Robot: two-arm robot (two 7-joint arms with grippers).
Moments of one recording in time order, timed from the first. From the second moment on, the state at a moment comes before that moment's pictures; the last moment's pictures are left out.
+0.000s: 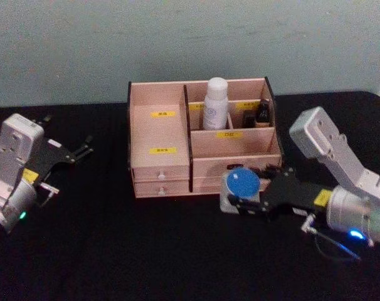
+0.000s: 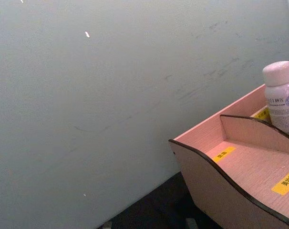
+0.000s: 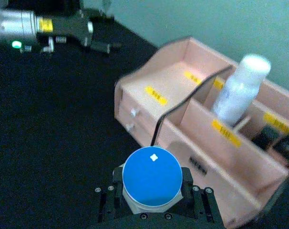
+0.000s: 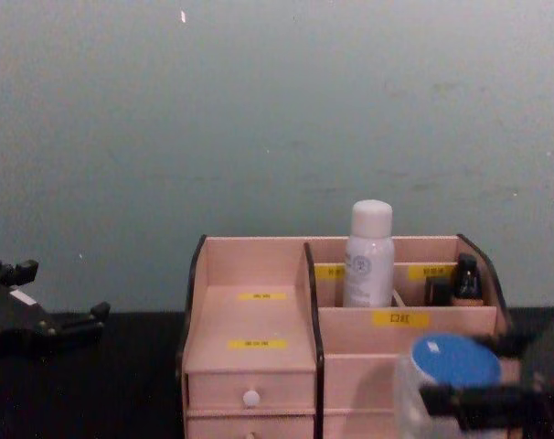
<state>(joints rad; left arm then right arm) -0.20 0.60 0.45 -1.41 -0.25 -0.12 0.03 0.09 0.66 -0.39 -1.91 0.33 0.46 0.45</state>
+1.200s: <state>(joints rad) -0.20 0.60 0.45 -1.41 -0.25 -0.12 0.03 0.66 0.31 -0.62 -1.35 0.27 0.41 0.53</state>
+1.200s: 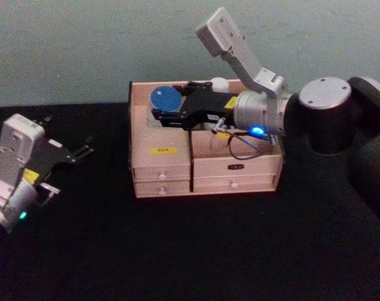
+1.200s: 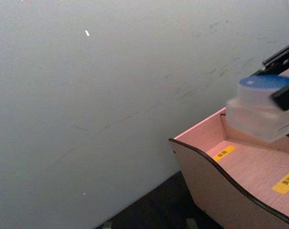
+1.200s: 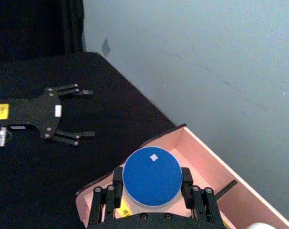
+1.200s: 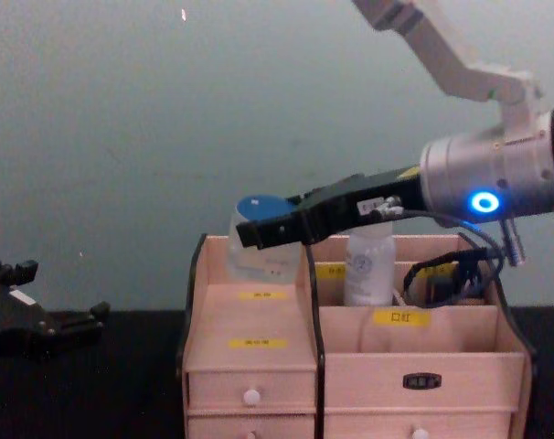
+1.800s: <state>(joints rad) -0.20 0.60 0.45 -1.41 -0.25 -0.12 0.03 0.72 0.24 -0.66 -1.21 0.26 0.48 0.53</state>
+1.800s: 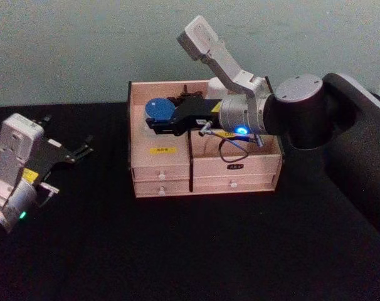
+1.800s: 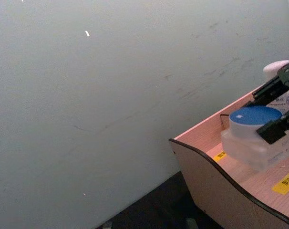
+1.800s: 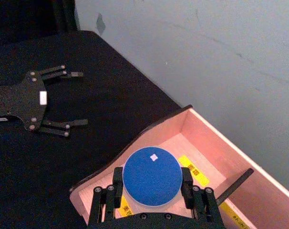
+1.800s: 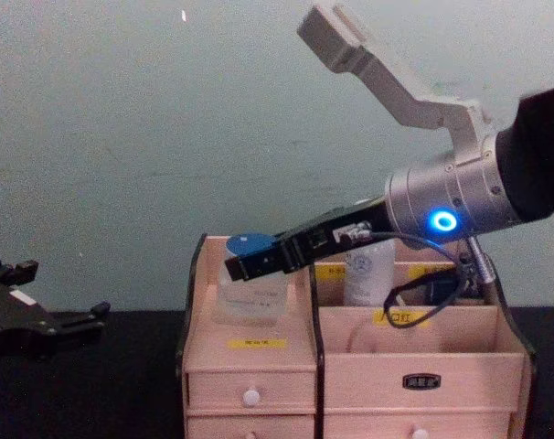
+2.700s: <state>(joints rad) -0.20 0.60 0.45 -1.41 -0.25 -0.12 0.03 0.73 0.22 -0.67 -1.17 0.24 0.50 0.53</state>
